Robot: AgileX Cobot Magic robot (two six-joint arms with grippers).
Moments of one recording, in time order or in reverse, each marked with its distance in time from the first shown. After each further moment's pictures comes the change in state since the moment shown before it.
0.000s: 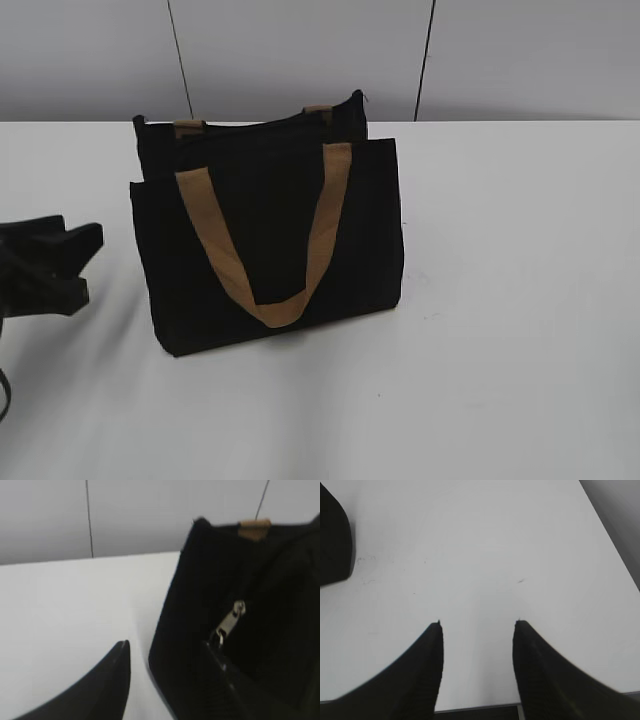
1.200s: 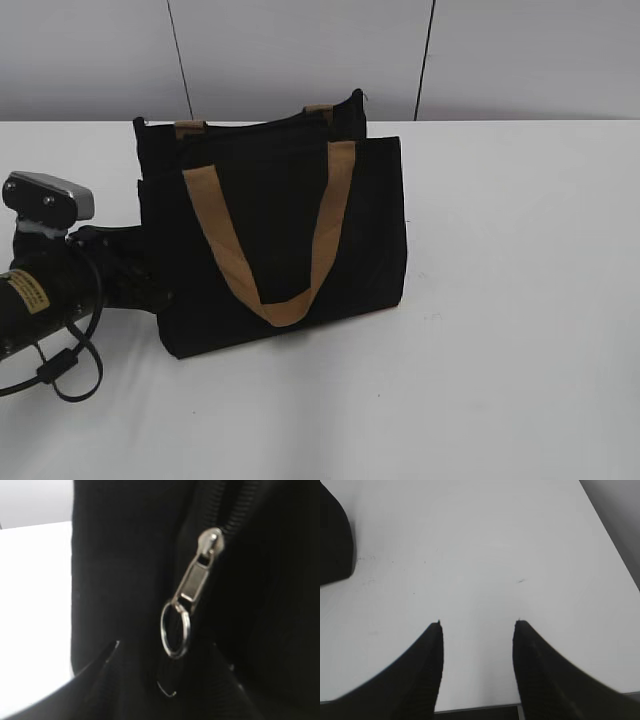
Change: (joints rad) left arm 0.000 0.531 -0.187 0.250 -0.285 -0.054; right arm 0.000 0.000 0.000 0.000 0.000 0.000
